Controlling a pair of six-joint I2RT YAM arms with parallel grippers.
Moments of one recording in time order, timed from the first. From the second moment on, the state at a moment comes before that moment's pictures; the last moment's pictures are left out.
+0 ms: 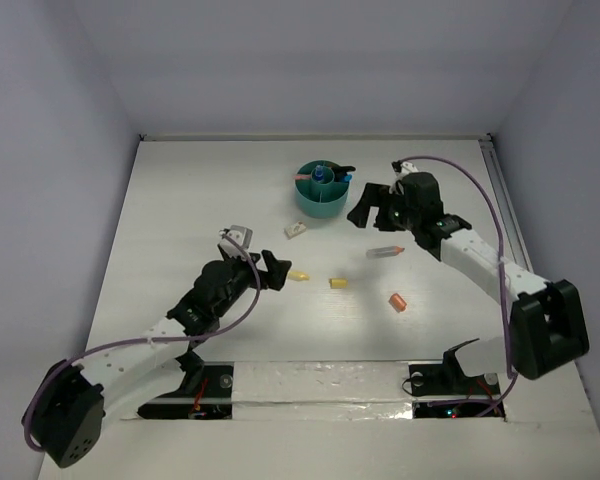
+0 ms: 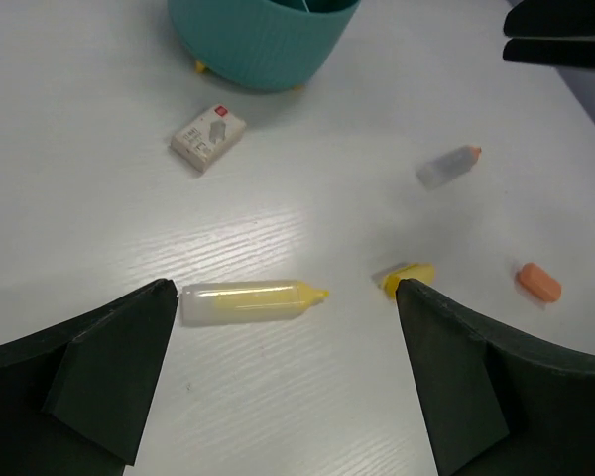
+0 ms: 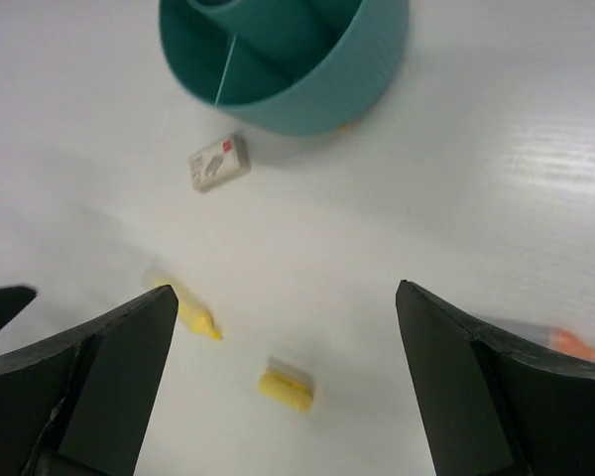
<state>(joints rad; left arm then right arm) -0.68 0.79 0.24 0.38 -0.13 -0.43 0.37 1.42 0.99 -0.13 -0.19 0.47</state>
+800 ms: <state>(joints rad) -0.85 1.16 0.52 0.12 -0.35 -0.34 0.38 1.04 0.62 -0.11 -0.36 0.49</state>
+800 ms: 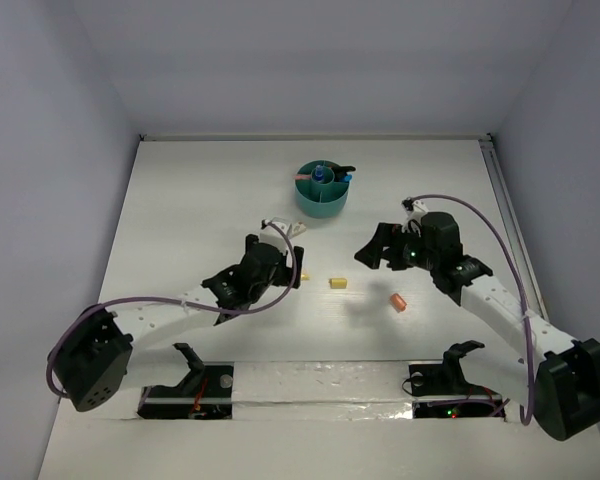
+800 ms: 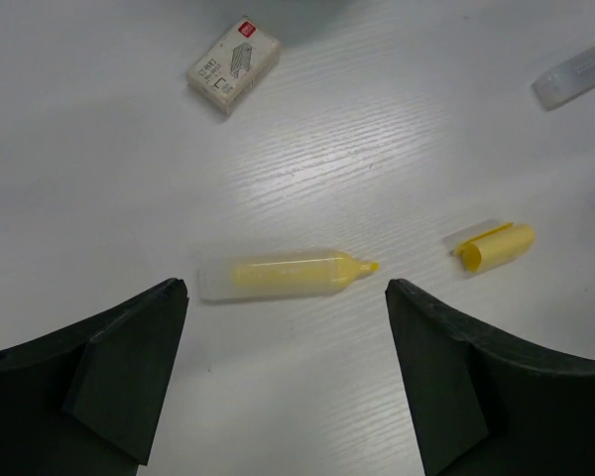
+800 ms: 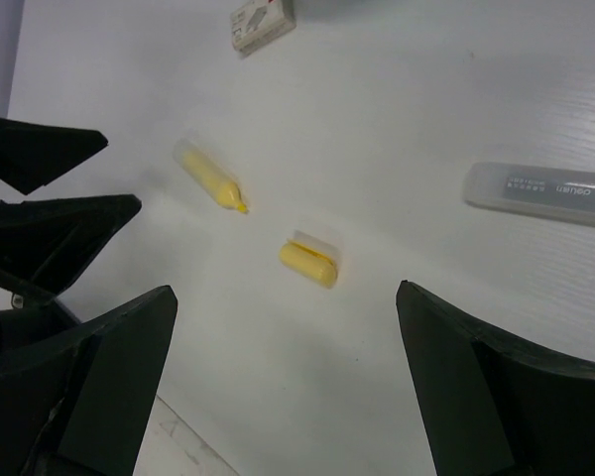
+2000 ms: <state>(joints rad) -1.03 2.02 1.54 -0.13 -0.03 0.03 0.38 0.40 0.70 -0.37 0.03 0.52</state>
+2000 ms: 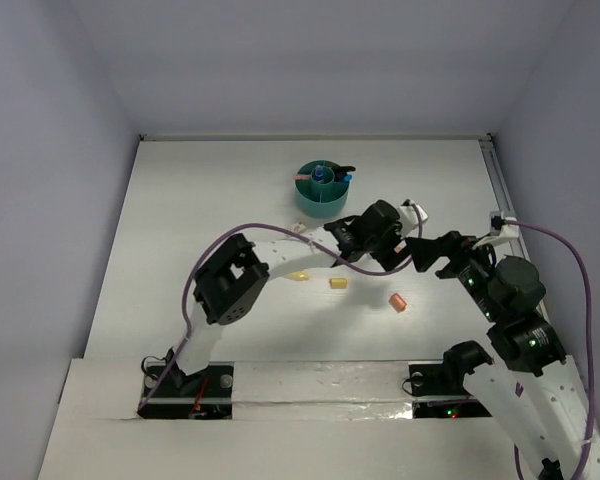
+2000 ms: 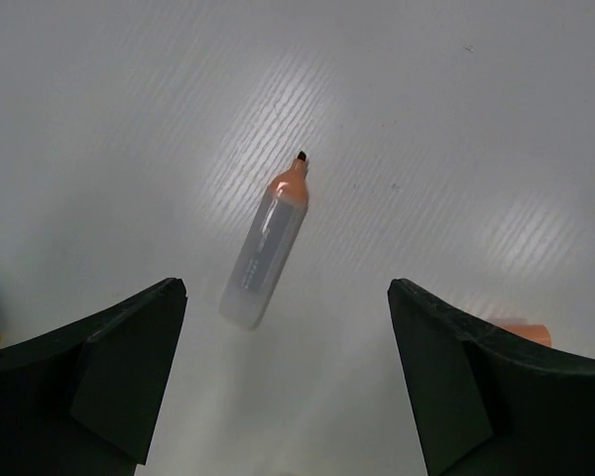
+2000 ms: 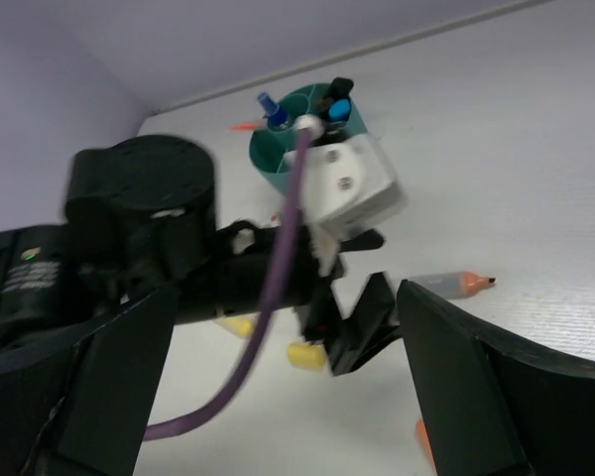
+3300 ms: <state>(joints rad) -0.97 2.31 1.77 -0.26 0.12 0.21 0.38 0.41 0.69 -0.45 0.02 0.53</state>
